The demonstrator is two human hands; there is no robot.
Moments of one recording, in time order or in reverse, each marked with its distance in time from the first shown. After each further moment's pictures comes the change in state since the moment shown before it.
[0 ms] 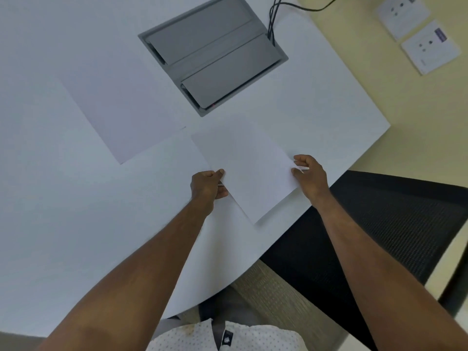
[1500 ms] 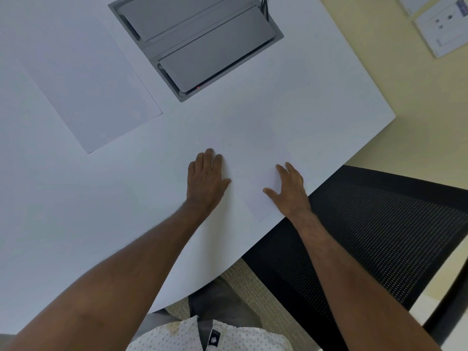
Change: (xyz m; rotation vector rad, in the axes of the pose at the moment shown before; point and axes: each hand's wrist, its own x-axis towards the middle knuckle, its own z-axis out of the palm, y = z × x) left_hand 0.000 -0.028 0.047 1.520 0.082 0.779; right_hand 0.006 0.074 0.021 -0.528 -0.198 -0.156
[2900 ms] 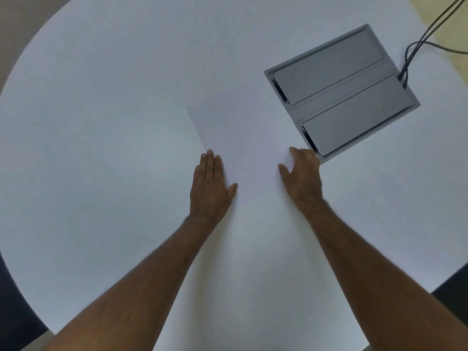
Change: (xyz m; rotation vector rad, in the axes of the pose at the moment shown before) left_hand 0.032 -0.339 -0.094 -0.127 0.133 -0.223; right_hand 0.108 -0.391 0.072 0.040 0.239 -0.155
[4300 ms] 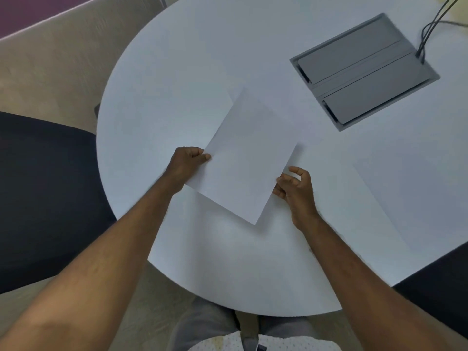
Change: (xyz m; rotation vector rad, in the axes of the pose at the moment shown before) left_hand -0.115 -0.100 -0.132 -0.898 -0.095 -0.355; right_hand -0.198 -0.028 0.023 1.288 -0.193 0.335
